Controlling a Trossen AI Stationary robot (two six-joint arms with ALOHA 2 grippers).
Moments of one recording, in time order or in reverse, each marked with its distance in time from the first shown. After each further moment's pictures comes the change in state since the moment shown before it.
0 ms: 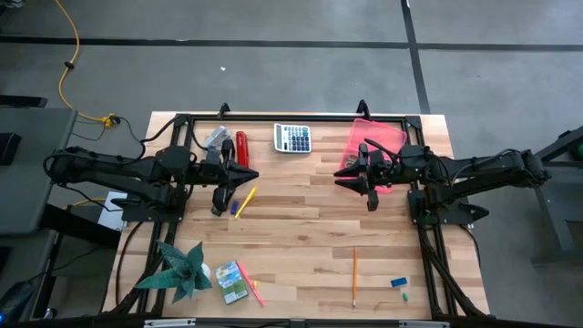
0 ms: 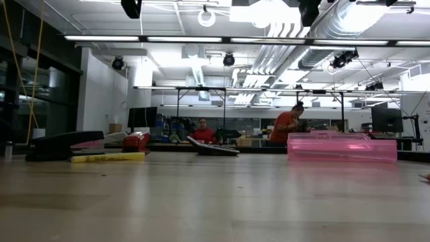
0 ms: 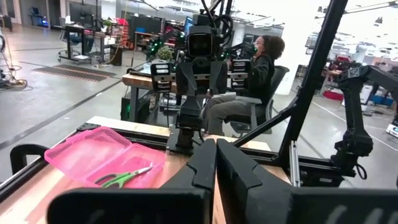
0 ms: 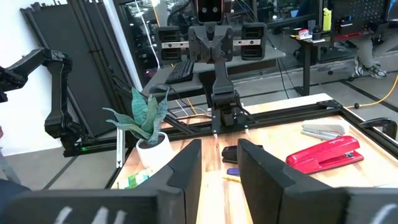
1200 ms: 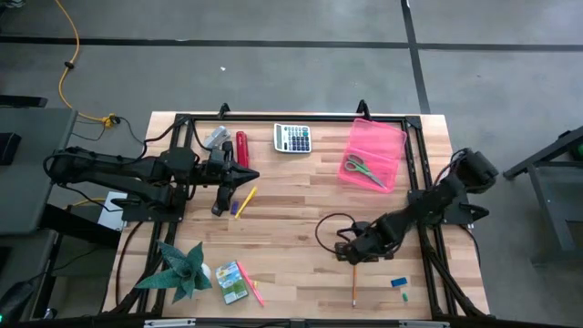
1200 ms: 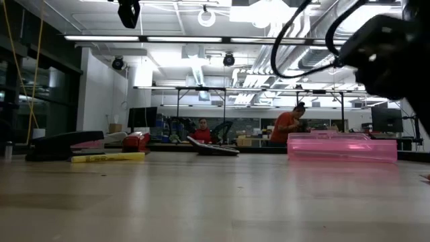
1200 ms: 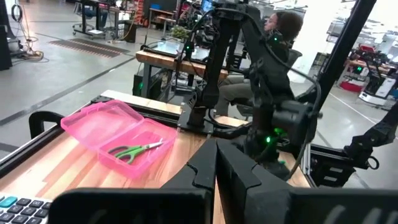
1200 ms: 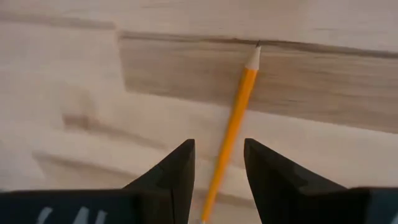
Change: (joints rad) left arm 0.001 0.000 0.001 -0.098 -0.048 -0.056; right arm 0.533 0.707 0.203 -0.689 -0.055 1.876
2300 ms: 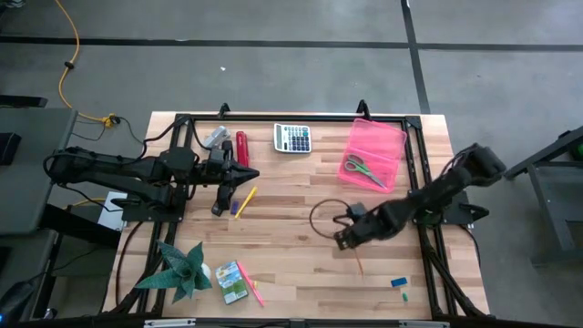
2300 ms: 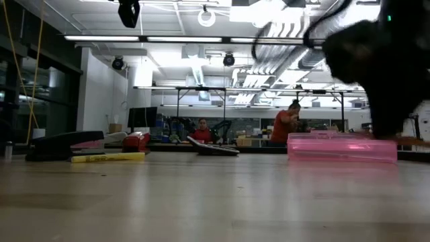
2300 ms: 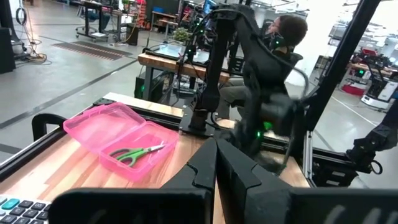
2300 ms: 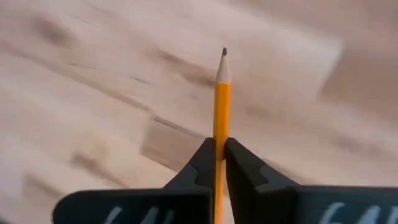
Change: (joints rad) left arm 0.000 0.000 0.000 0.011 -0.010 -0.004; right arm -0.125 -0.119 -0.004 -0.127 0.222 -0.493
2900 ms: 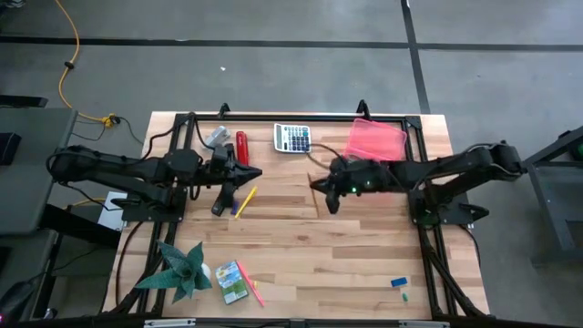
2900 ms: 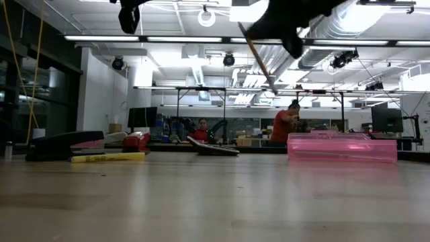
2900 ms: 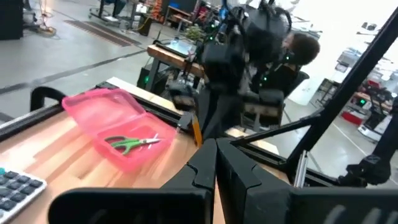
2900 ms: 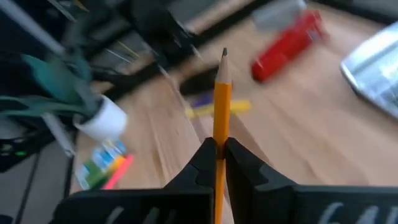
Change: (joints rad) left arm -0.020 0.044 0.000 0.031 -0.060 -0.167; right arm -0.349 -0.214 0.001 0.626 0.045 -1.045
